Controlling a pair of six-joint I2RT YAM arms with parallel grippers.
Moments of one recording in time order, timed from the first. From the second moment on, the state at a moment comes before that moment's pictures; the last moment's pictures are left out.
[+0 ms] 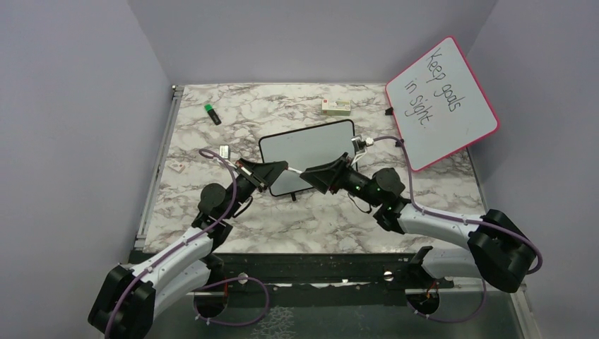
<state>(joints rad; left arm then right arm) -0.53 0.85 0.26 0.81 0.17 -1.35 0.80 1.24 0.48 0.95 -0.25 0.82</state>
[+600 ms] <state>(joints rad) -0.53 0.88 0.25 0.88 0.17 -1.39 0.79 1.26 0.53 0.97 -0.35 0.86</state>
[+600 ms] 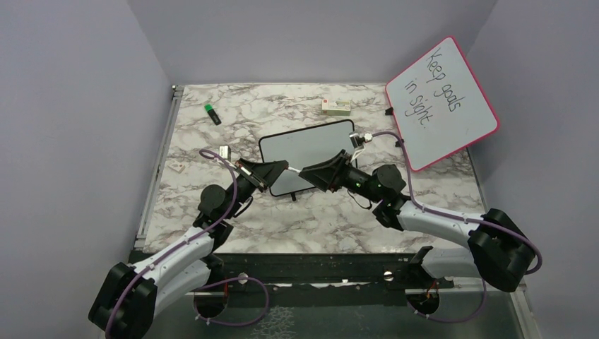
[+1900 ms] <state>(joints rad) -0.54 0.88 0.24 0.89 0.16 -1.40 0.78 1.26 0.57 0.84 -0.36 0.80</state>
